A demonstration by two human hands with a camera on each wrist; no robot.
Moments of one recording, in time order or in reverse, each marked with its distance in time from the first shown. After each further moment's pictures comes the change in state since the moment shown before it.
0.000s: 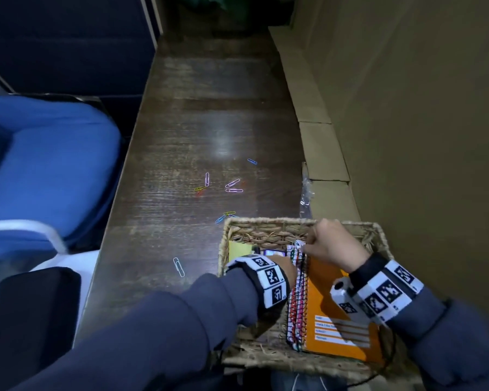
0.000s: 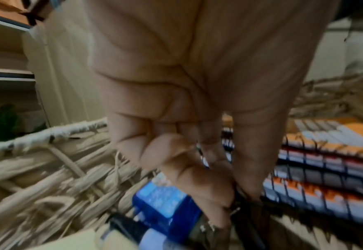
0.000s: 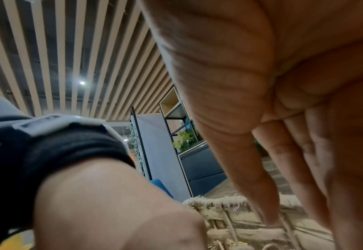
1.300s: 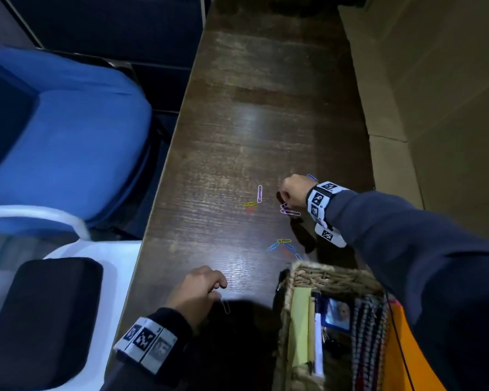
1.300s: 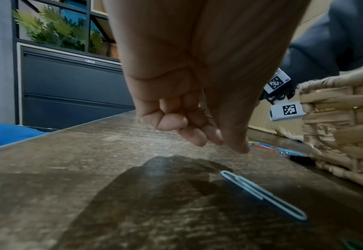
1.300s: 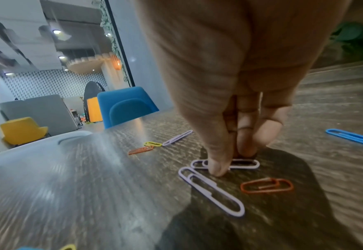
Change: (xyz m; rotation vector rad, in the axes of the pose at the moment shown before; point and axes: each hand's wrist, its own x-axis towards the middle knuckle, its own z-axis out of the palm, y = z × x) left_hand -0.052 -0.209 0.178 -1.016 0.528 -0.314; right_hand 0.262 -0.160 0.012 -0.512 -0.192 -0.354
